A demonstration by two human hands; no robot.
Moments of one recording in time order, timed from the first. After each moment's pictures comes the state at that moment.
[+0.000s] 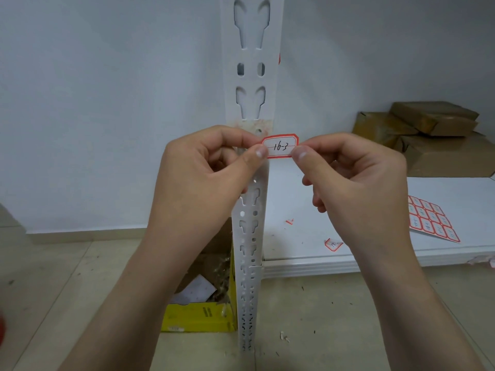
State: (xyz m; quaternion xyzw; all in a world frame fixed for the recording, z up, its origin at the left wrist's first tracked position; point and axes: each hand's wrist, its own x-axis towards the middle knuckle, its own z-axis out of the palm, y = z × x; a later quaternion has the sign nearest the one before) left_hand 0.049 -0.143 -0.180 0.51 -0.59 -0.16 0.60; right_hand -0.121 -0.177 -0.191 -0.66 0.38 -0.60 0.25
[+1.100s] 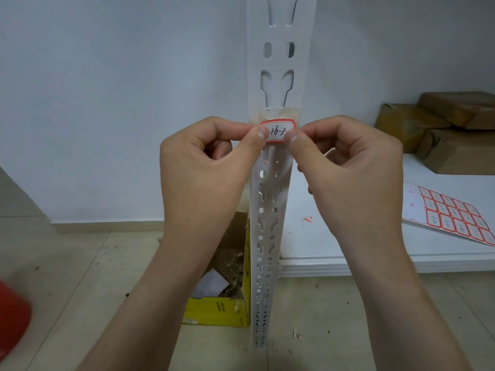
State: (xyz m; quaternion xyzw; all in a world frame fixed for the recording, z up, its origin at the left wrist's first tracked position) left_hand 0.055 -0.155 -0.192 0.52 -0.52 -0.09 0.67; right_hand -0.086 -0.189 -0.196 -0.65 0.40 -0.61 0.22
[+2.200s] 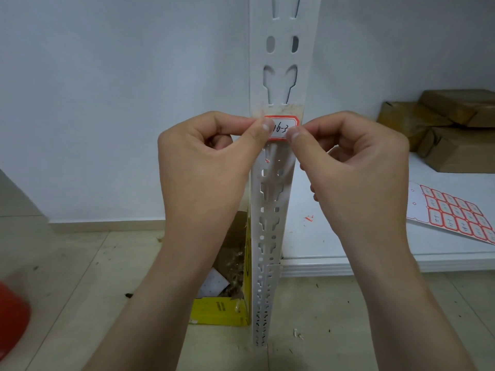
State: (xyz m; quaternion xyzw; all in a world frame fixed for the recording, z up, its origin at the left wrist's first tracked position) left_hand 0.051 -0.156 -0.187 0.52 -0.50 -0.12 0.68; right_hand -0.083 -0.190 -0.194 -0.65 0.41 -0.61 0.21
